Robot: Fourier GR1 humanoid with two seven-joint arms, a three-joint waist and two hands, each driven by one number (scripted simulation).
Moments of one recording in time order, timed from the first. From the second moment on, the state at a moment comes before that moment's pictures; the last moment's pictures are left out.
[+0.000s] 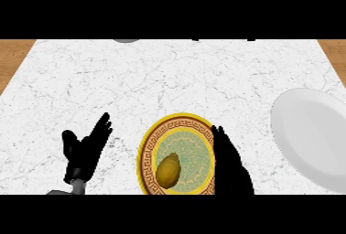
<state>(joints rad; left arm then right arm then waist) 0.00 0.22 -0.24 -1.43 0.24 0.19 0.17 0.00 -0.03 0.74 -1.97 0.97 -0.15 1.12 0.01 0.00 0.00</state>
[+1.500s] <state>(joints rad) -0.02 0.20 -0.17 -1.40 0.23 0.13 0.18 -0.21 -0.01 0.83 -1.55 0.80 -0.29 1.16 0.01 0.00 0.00</state>
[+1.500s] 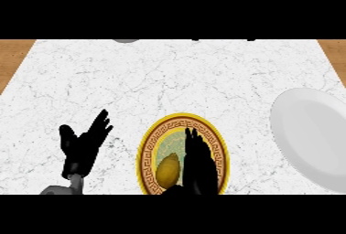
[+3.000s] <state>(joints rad) -0.03 0.18 -0.17 -1.41 0.20 0.10 0.20 -0.78 -0.15 0.29 -0.94 1.19 -0.40 1.20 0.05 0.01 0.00</state>
